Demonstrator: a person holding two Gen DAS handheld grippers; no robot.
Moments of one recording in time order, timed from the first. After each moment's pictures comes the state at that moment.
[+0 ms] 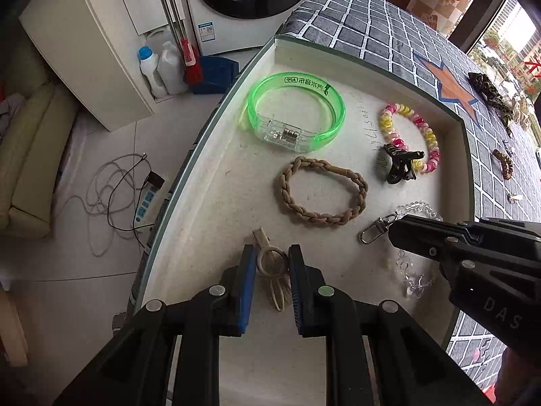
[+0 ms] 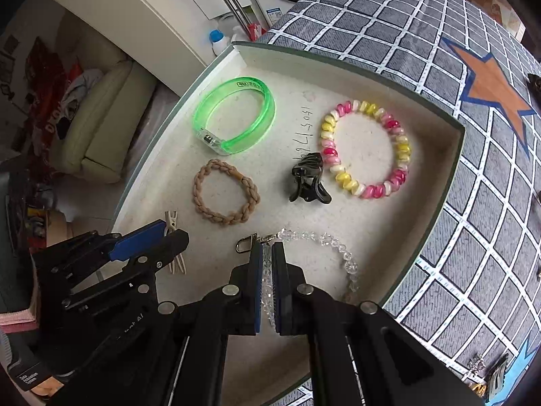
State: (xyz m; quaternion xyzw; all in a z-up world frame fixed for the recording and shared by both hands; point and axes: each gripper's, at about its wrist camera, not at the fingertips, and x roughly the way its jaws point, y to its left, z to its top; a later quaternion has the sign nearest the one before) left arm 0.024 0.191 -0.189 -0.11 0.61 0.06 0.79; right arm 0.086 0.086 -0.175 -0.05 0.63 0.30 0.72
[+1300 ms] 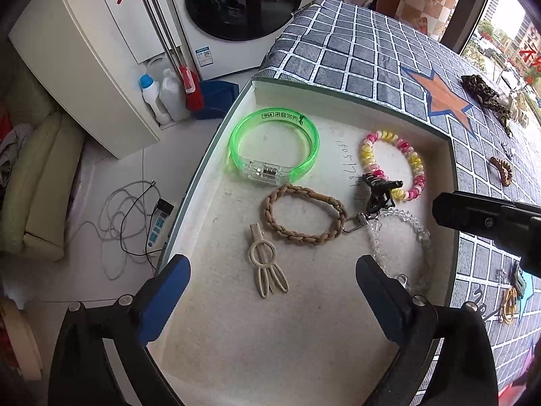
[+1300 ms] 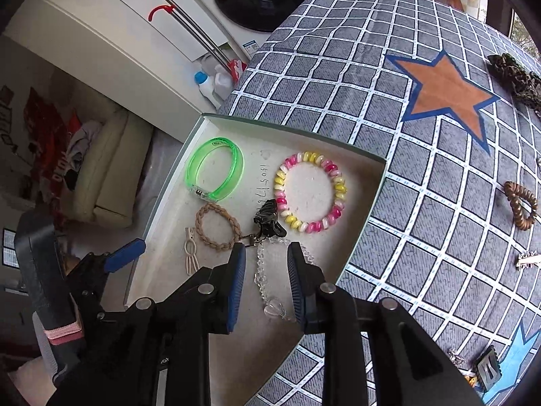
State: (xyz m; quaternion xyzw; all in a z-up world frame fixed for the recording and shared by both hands) left arm 0.042 0.178 -0.164 -0.07 0.58 0.07 0.81; right arm 0.108 0.025 -0.129 0.04 0.60 0.27 0.75
